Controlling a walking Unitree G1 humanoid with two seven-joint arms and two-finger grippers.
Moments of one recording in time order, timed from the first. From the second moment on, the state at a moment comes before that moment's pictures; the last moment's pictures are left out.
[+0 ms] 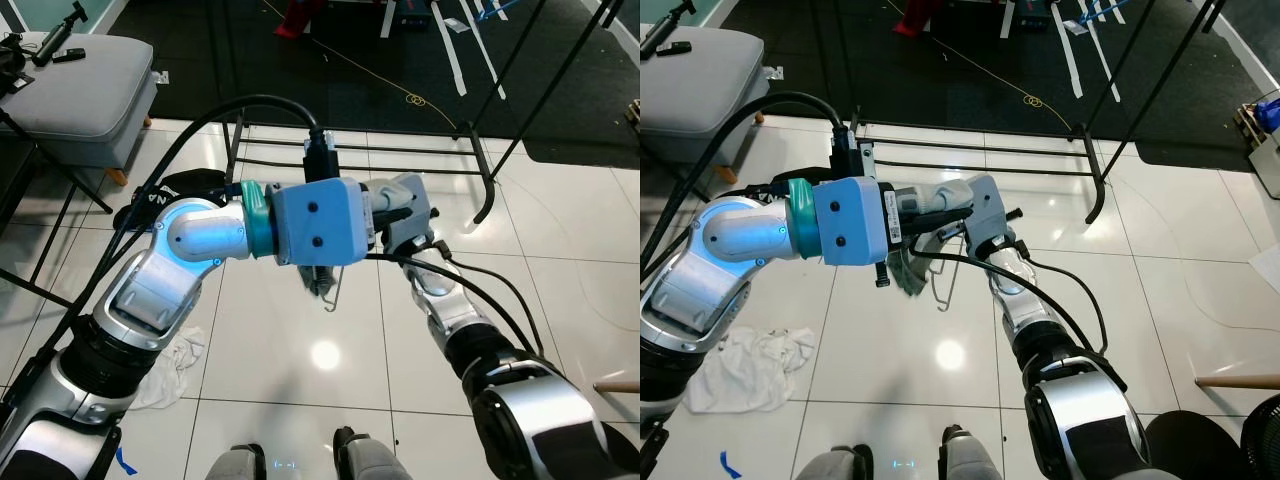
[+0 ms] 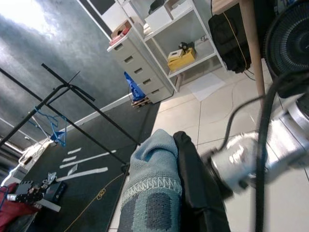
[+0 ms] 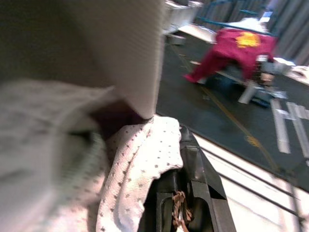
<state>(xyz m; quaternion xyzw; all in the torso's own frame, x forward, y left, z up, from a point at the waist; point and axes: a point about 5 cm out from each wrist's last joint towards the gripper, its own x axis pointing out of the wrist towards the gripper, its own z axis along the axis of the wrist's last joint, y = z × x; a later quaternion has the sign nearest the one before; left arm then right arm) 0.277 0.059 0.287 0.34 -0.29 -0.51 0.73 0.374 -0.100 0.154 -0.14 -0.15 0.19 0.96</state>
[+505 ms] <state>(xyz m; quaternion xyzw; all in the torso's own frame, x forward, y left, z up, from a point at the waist) 0.314 0.086 0.272 0.38 -0.21 -0.40 0.81 0.350 -0.085 0.135 -0.10 -0.18 0.24 0.95</state>
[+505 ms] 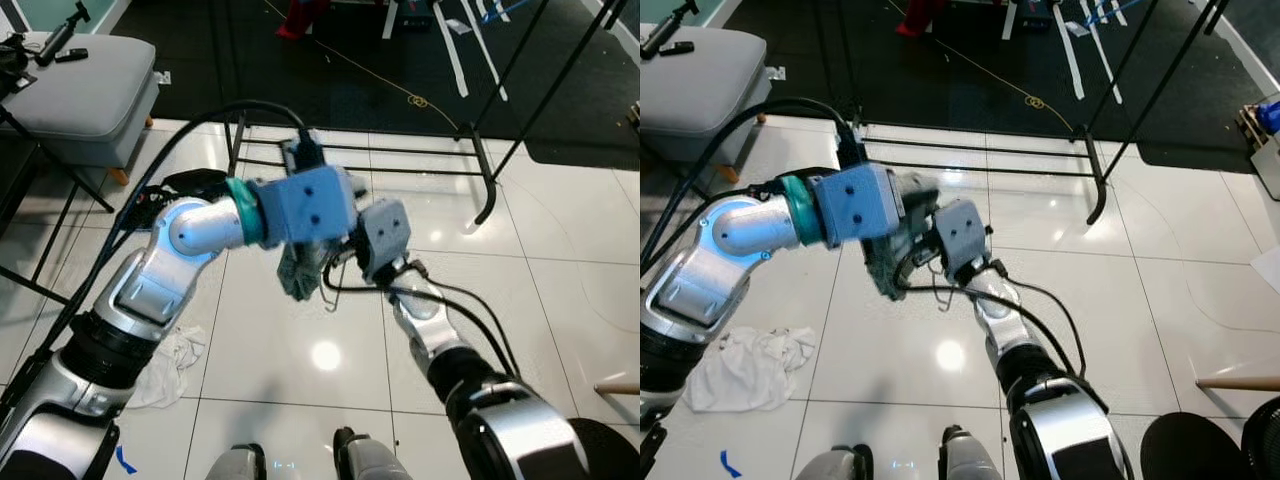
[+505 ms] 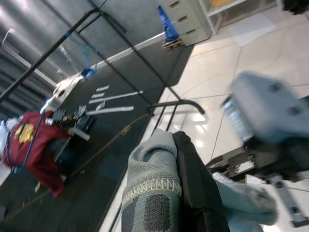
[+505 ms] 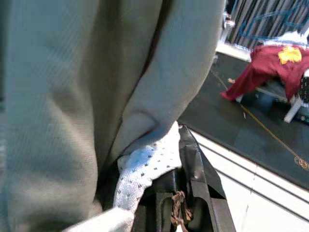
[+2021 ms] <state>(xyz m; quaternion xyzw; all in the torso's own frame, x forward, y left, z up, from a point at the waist) 0.300 0.073 0.286 0.28 -0.18 -0.46 0.82 0.344 -0.070 0.108 -0.11 -0.08 0.32 0.94</state>
